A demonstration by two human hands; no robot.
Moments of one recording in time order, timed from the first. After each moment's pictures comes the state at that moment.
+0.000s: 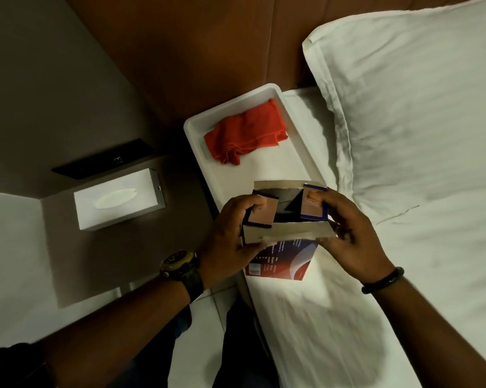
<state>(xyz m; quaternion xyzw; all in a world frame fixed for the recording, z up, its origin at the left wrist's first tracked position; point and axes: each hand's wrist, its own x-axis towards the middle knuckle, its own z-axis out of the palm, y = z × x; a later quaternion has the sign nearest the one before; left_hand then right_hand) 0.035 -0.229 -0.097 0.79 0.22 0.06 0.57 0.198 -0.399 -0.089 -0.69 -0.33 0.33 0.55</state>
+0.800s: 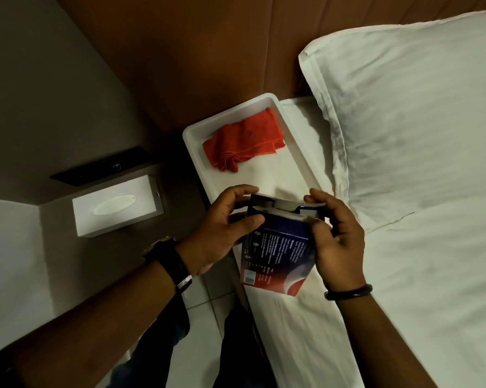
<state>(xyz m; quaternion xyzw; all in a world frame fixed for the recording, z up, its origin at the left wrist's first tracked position) 0.052 -0.206 -0.072 0.54 0.31 -0.01 0.78 0.167 -0.370 -0.083 -0.73 -0.17 0.18 0.64</state>
